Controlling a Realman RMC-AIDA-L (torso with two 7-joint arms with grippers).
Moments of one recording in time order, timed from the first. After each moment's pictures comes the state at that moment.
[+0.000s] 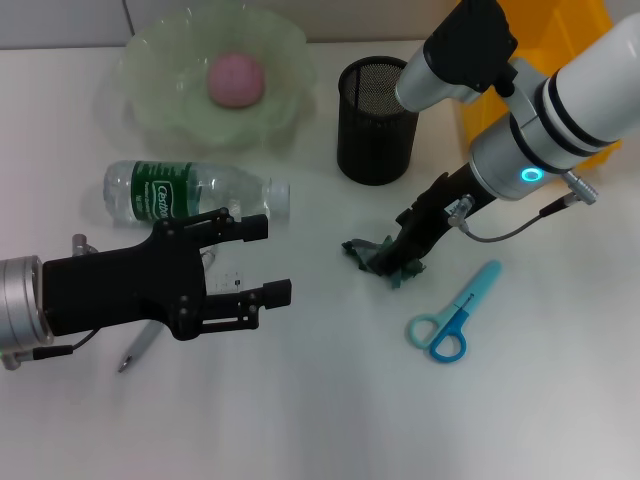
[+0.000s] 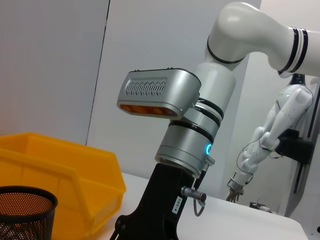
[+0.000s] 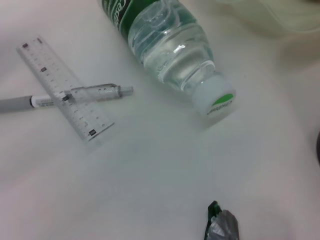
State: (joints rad) left arm -0.33 -2.04 1.07 0.66 1.58 1.67 -1.21; right arm 0.82 2.09 -1.44 -0.91 -2.42 -1.29 2.37
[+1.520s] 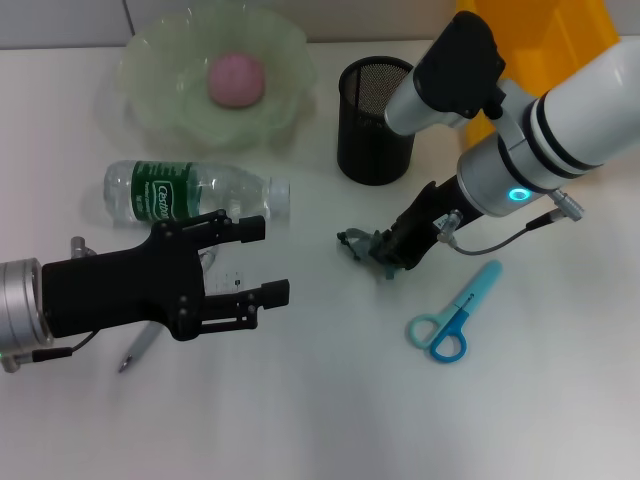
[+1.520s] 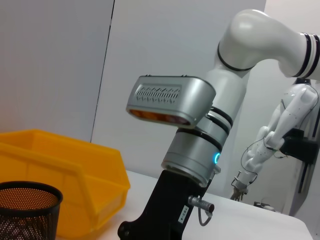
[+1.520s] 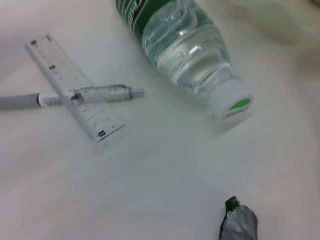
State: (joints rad) left arm -0.32 -2.05 1.07 0.66 1.58 1.66 -1.21; right arm 0.76 2.09 -1.54 -0.95 -2.37 -1.21 2.36
